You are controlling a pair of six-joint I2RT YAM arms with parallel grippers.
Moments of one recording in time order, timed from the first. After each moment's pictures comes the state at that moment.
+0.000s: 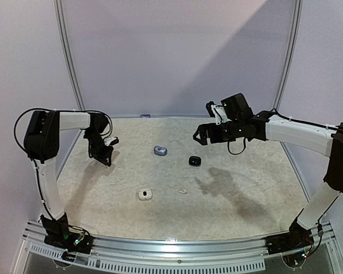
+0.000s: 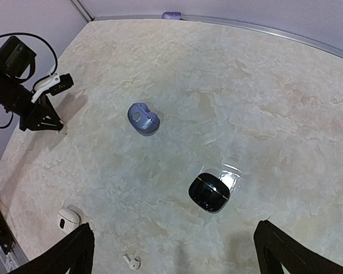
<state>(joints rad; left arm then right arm) -0.16 2.09 1.48 -0.94 0.11 0.22 0.67 1.65 1.30 -0.34 -0.08 0.35</state>
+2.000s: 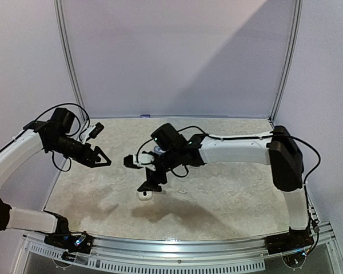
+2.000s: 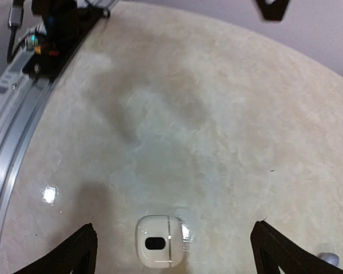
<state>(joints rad) -0.18 1.20 1.02 -0.93 0.62 0.17 1.04 2.15 1.71 -0.30 -0.44 -0.55</state>
